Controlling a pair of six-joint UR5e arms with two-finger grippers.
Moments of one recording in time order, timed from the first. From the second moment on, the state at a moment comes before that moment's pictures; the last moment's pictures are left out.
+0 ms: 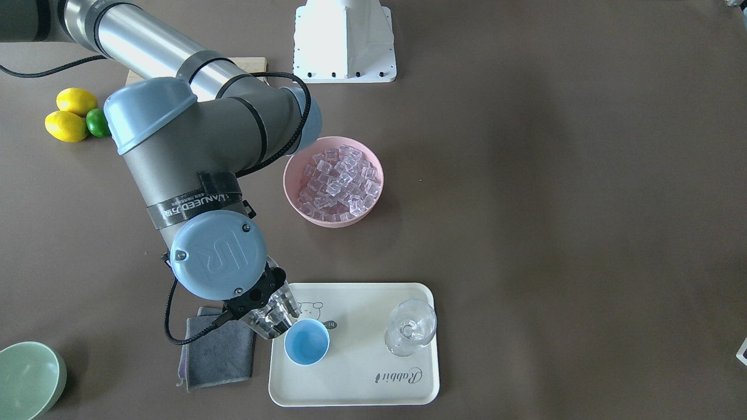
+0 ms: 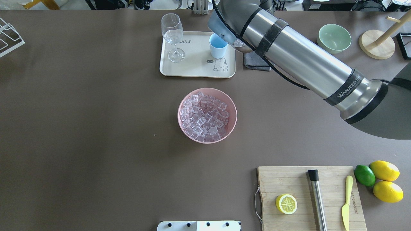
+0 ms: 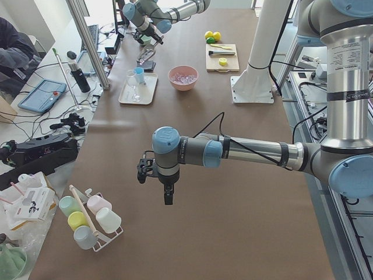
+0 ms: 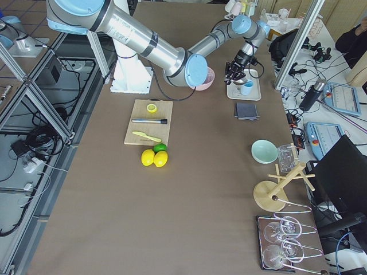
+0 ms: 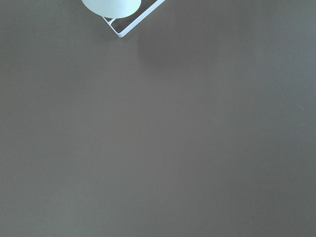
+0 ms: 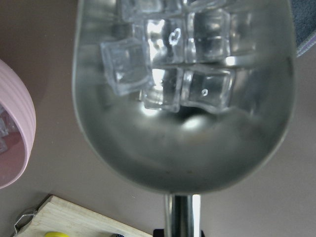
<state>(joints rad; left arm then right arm) -1.52 -1.46 -1.77 -1.58 -2.26 -0.15 0.92 -0.36 0.97 -2.36 2.10 -0.26</state>
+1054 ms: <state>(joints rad) -1.53 -1.46 -1.75 -1.57 -2.30 -0.15 0.89 -0.29 0.87 -2.36 2.02 -0.31</state>
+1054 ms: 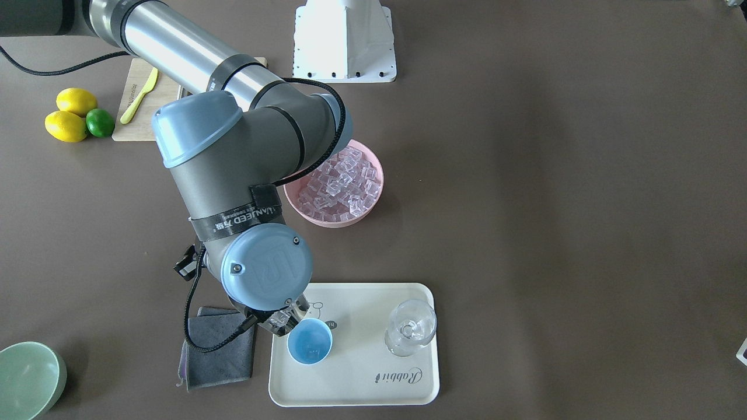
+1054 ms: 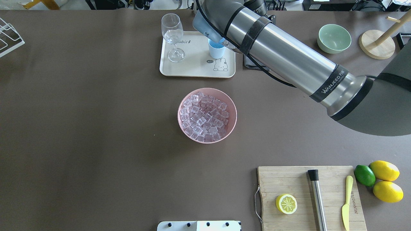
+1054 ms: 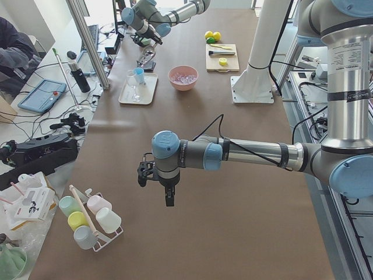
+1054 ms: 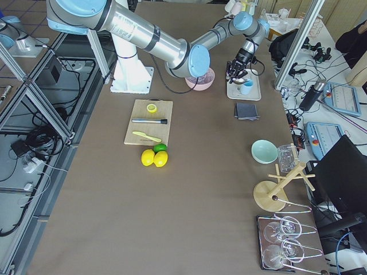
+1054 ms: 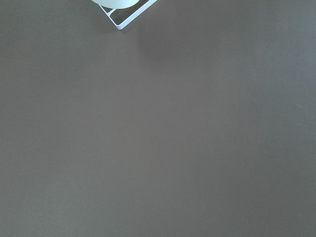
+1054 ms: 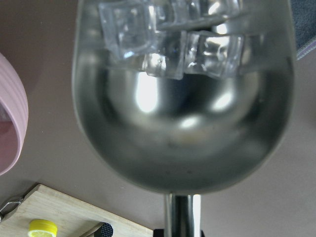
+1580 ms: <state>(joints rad) -1.53 -1.46 -1.72 -1.58 -2.30 -0.16 0.89 -0.26 0.80 -2.36 1.99 -0.38</state>
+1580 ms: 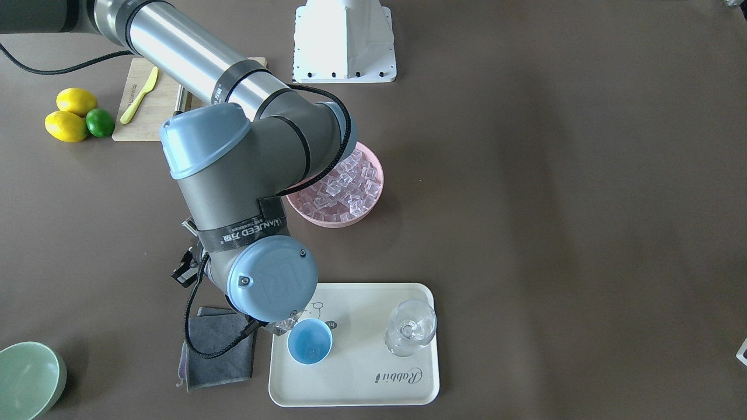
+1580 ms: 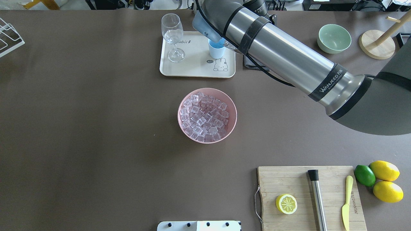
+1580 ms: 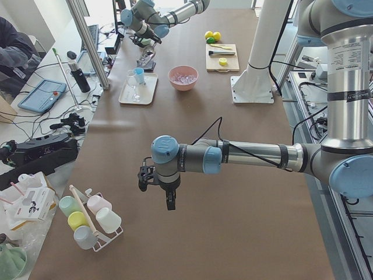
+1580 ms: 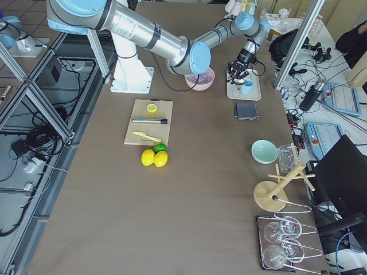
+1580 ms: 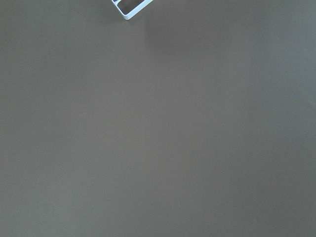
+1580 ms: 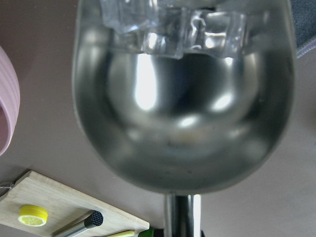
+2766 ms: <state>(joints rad) -1.52 -1.48 -1.69 -1.57 -2.30 -0.15 0.92 -0.17 0.64 -2.35 1.96 -0.43</state>
